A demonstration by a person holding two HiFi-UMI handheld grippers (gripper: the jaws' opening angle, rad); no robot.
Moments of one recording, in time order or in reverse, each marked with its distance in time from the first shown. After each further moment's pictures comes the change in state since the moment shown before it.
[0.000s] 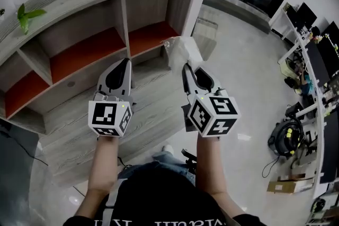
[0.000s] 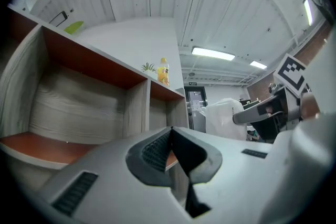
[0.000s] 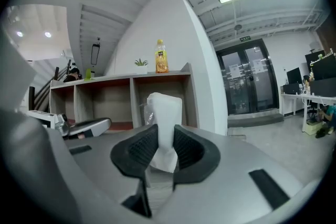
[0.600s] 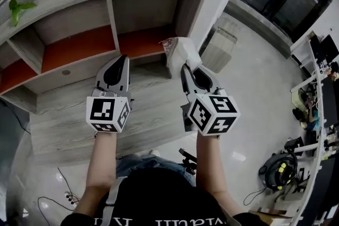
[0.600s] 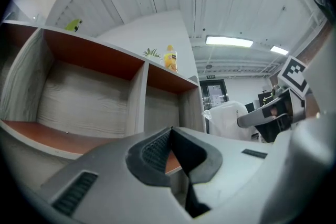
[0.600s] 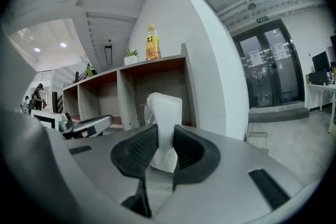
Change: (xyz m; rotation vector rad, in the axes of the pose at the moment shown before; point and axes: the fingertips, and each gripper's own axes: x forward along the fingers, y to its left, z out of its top) left arm 0.064 -0.009 -0.028 0.020 0.037 0.239; right arm 0.074 -0.070 -0.008 -0.002 0.080 0.240
